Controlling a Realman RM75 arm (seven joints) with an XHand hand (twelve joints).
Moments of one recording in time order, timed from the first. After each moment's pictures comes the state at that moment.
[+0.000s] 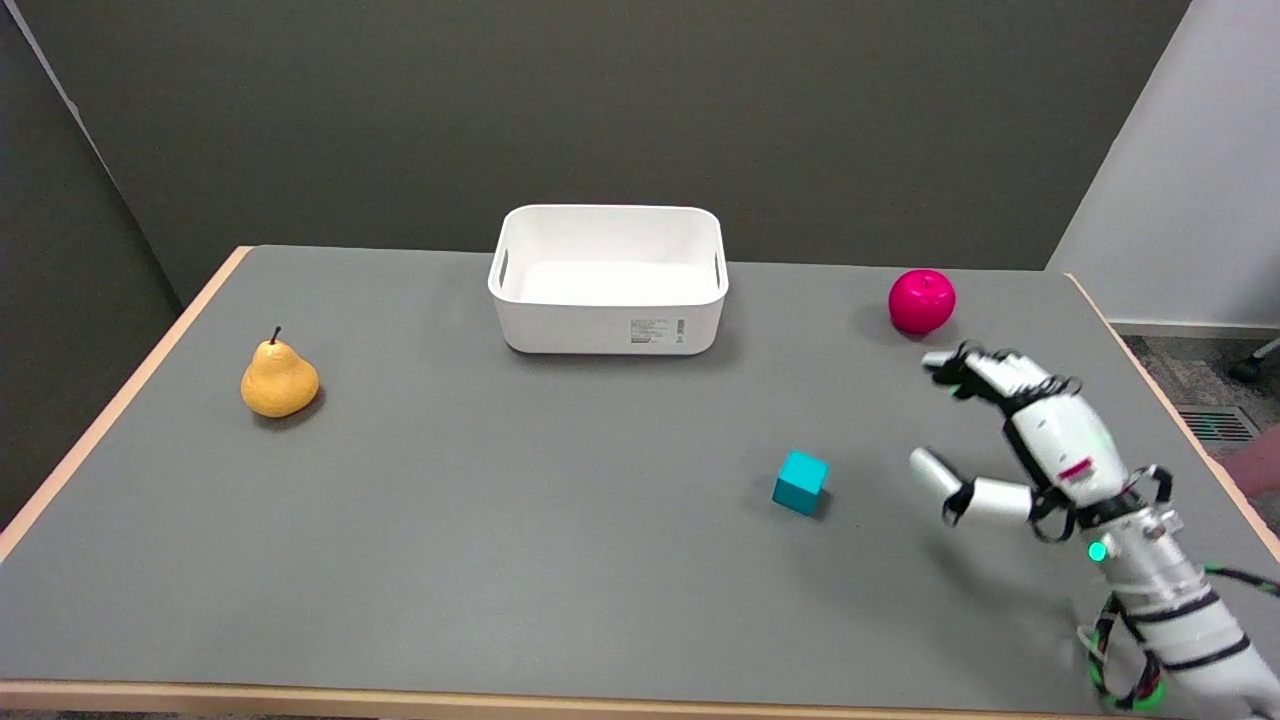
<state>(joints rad) -0.37 -0.88 -1.76 0.94 0.59 1.34 0.59</state>
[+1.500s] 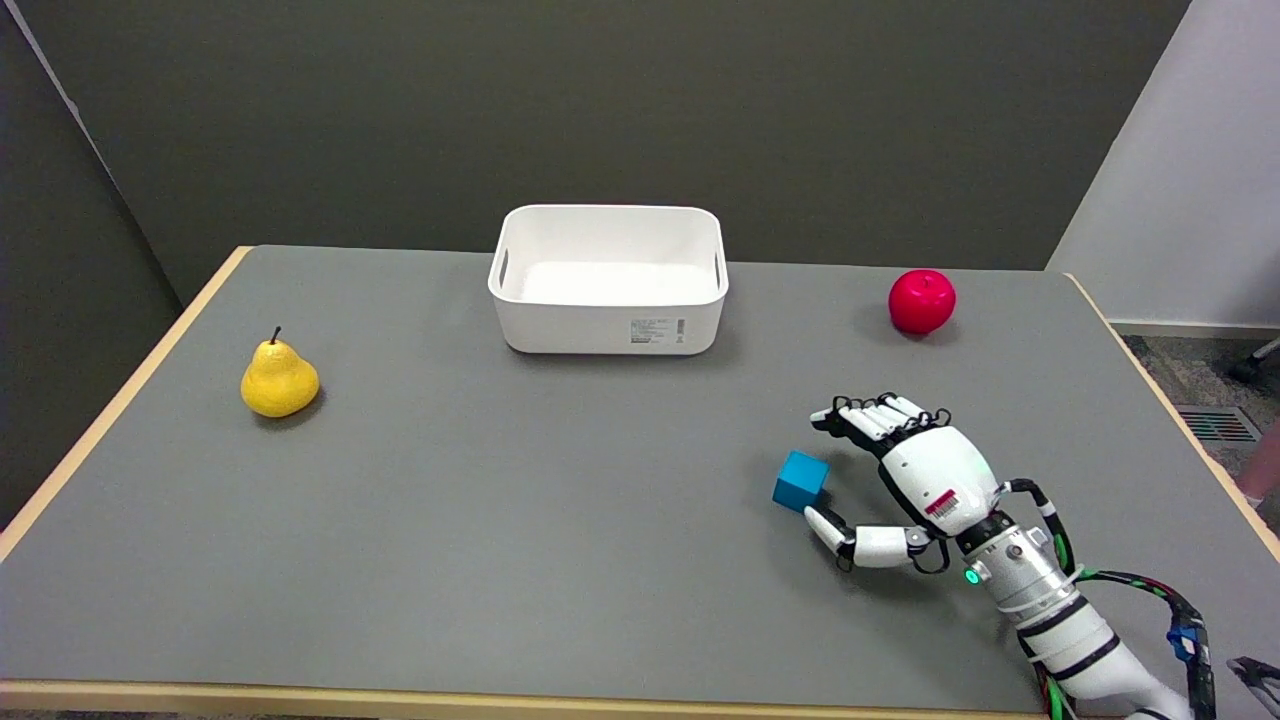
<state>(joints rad) -0.24 -0.95 -1.98 0.96 0.56 1.18 0.29</state>
